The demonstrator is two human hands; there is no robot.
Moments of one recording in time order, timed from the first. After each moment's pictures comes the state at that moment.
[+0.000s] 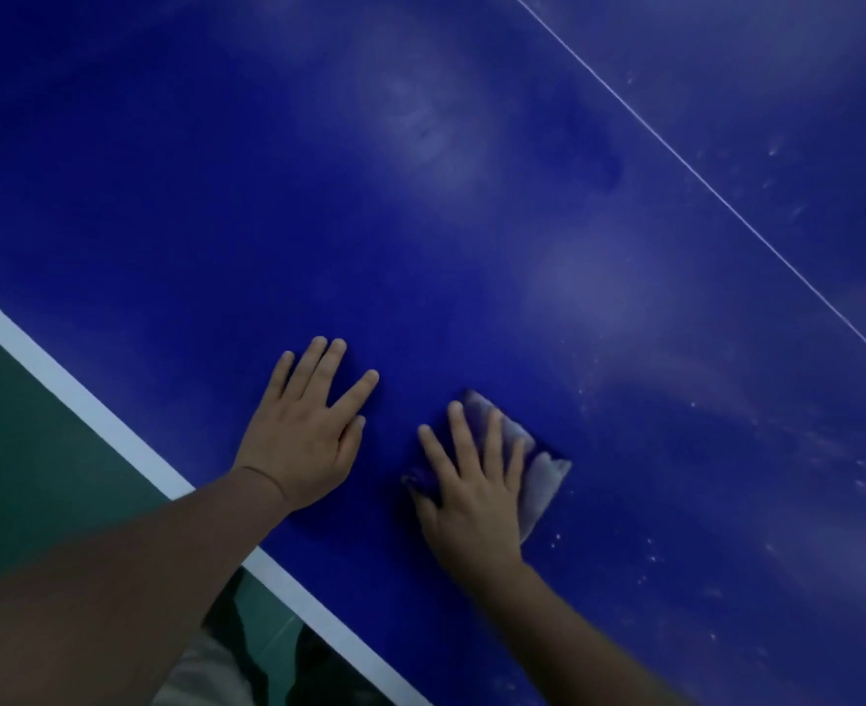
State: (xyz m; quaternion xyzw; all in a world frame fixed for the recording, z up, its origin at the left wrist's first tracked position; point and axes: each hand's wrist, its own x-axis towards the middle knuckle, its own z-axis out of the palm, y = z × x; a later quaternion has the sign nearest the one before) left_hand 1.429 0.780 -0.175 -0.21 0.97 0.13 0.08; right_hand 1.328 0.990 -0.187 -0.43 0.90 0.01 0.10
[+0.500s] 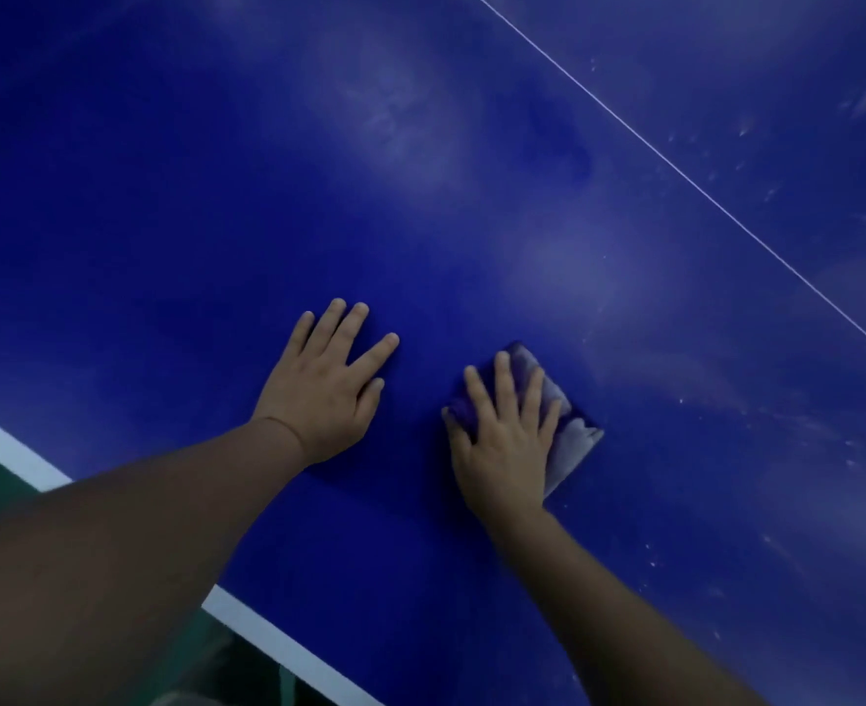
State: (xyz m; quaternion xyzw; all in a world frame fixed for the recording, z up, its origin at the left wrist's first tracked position) left_hand 1.347 0.744 -0.179 -0.15 0.97 0.12 0.11; right_hand 1.253 0.957 -0.184 -0.28 0.95 -0.02 0.11
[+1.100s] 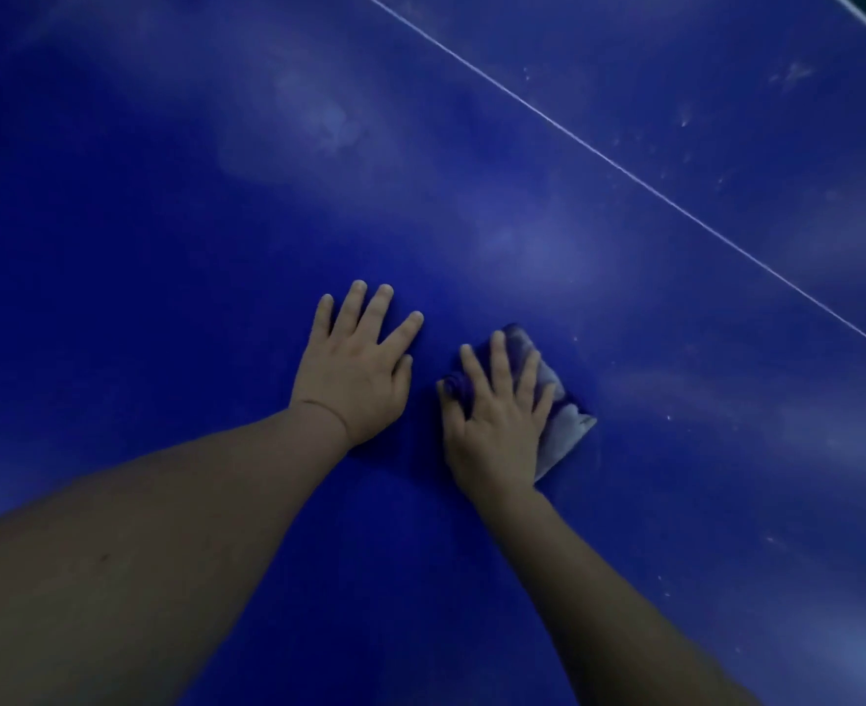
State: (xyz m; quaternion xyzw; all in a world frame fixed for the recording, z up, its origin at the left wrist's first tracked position) left_hand 1.227 0.718 -0.183 -0.10 0.98 0.13 0.08; right_hand 1.190 0.896 -0.183 -0.15 0.98 -0.08 0.12
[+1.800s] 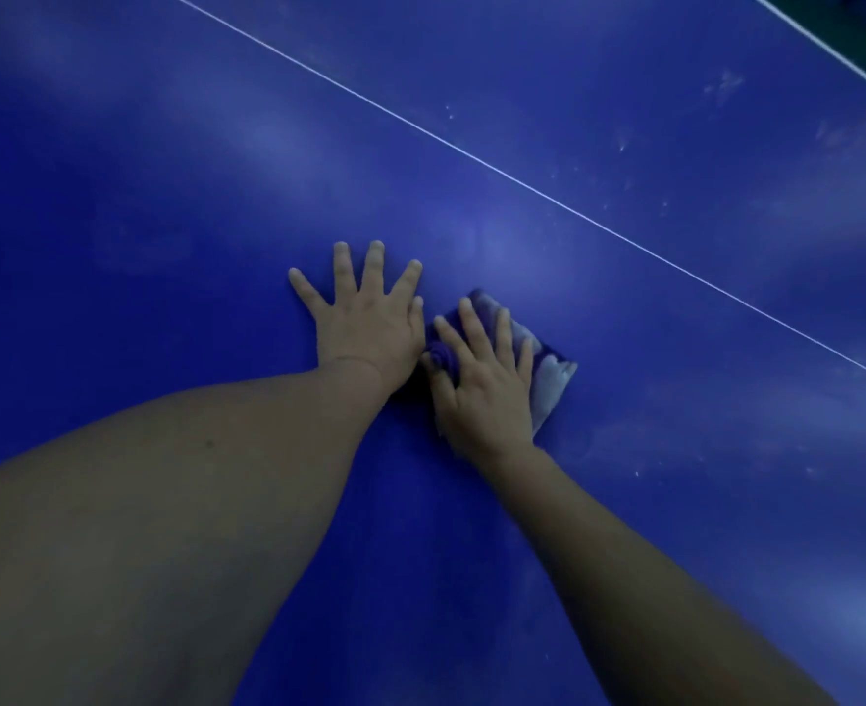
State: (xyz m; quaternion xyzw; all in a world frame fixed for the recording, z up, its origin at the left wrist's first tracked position) left_hand 1.056 0.740 -0.188 -0.19 0.97 0.14 0.07; right_hand 1.058 0.891 -0.181 -0.21 0.97 -0.10 0.09
